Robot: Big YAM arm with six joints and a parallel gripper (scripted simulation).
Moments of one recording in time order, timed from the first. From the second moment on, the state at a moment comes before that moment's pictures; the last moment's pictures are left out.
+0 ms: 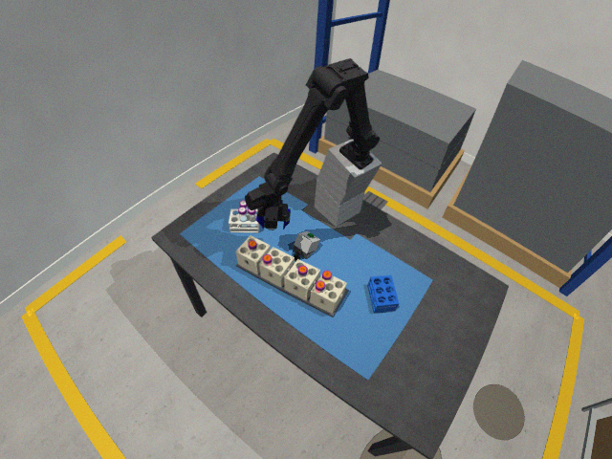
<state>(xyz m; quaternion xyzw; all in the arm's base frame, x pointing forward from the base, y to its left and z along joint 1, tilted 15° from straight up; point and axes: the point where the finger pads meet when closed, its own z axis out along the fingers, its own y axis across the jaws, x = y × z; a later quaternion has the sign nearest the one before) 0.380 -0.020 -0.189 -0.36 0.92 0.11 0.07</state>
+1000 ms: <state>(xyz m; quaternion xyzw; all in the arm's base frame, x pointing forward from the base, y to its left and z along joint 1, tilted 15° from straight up) 0.374 -0.229 -0.246 -0.37 0.92 0.11 0.07</state>
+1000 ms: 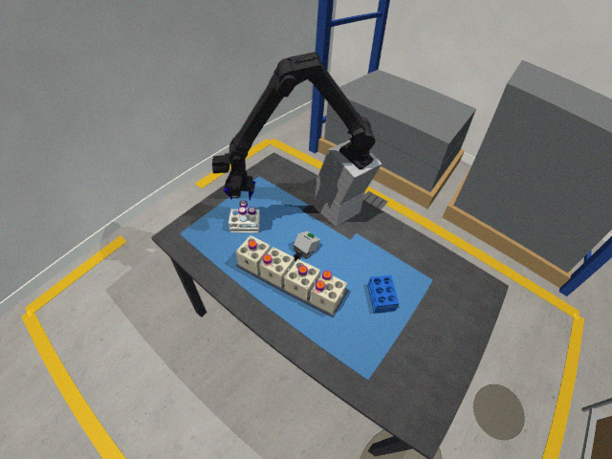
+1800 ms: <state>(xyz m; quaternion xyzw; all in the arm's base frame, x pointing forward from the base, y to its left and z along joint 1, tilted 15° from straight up) 0.373 -0.218 -0.278 -0.39 0.91 0.11 0.07</state>
